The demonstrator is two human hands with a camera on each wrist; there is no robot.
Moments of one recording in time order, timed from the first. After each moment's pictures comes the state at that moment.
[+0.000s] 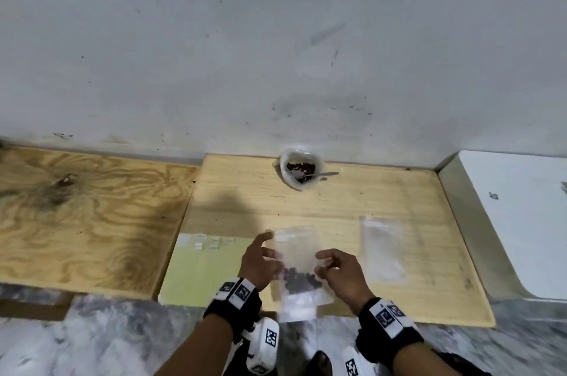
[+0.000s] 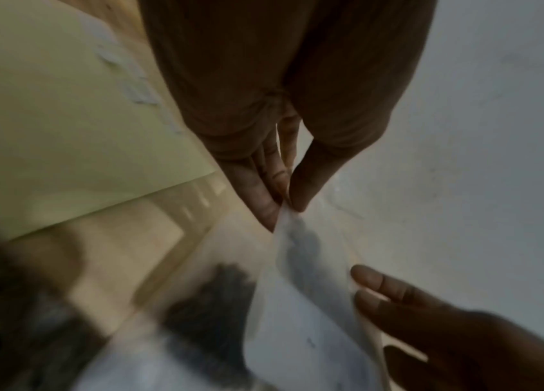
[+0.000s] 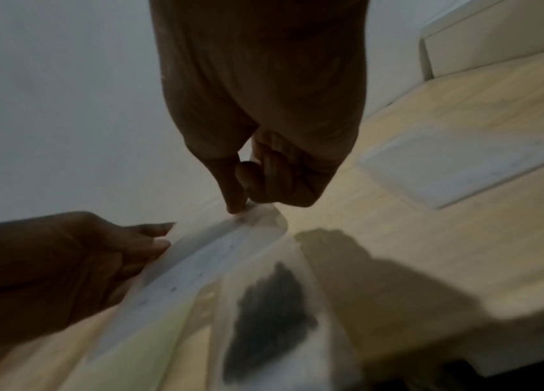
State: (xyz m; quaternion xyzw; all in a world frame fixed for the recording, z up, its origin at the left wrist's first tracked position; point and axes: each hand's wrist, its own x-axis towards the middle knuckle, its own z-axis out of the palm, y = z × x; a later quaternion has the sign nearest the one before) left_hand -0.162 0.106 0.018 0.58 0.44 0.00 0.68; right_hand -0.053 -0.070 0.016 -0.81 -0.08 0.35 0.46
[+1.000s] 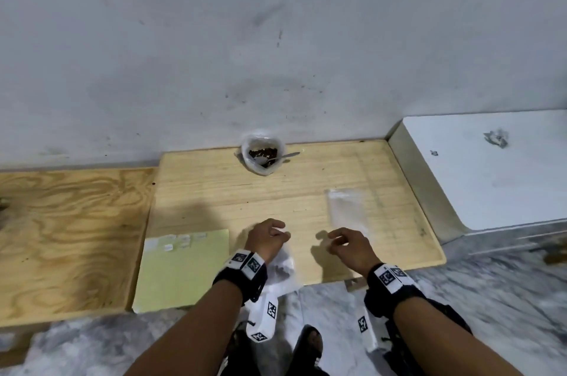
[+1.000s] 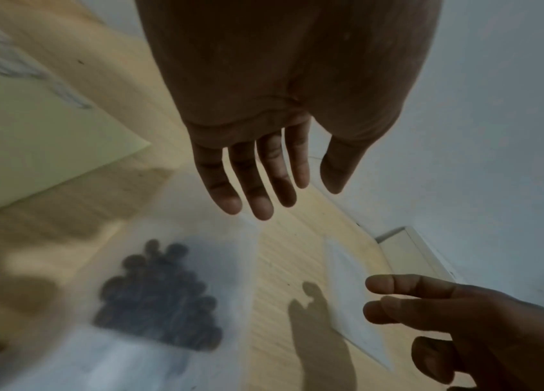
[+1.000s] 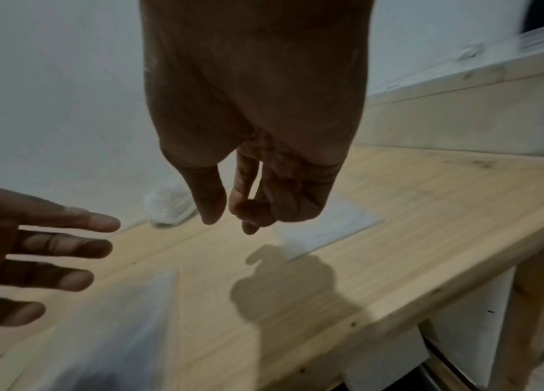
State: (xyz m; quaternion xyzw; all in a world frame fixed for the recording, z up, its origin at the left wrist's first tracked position) left_hand -0.117 0.071 0.006 0.72 0.34 -0.09 0.60; right_hand -0.026 -0.141 0.016 -0.88 -0.04 0.31 0.36
